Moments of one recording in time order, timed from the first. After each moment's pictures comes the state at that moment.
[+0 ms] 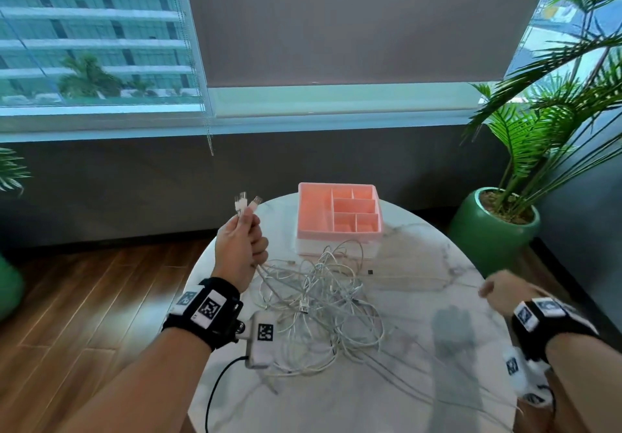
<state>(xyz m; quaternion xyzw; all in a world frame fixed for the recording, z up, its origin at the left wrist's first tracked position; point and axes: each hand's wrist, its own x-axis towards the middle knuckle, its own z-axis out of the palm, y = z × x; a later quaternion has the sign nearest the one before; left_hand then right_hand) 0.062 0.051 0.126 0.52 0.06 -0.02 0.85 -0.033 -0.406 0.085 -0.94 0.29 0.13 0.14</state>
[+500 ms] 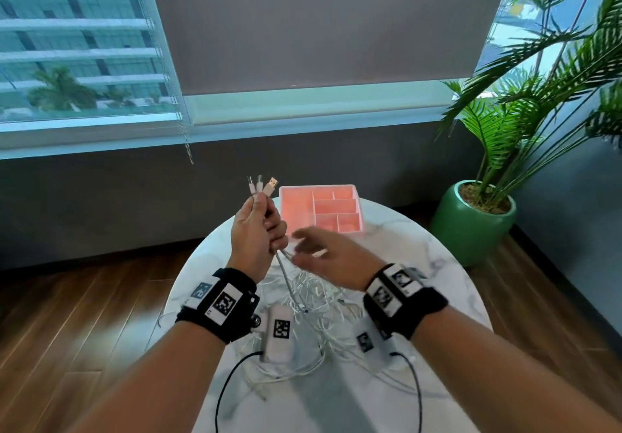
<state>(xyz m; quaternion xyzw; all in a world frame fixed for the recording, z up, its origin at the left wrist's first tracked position) 0.058 -0.007 0.161 0.49 -0.03 -0.06 0.87 0.002 -0.167 0.168 -0.89 -0.13 0.10 0.42</state>
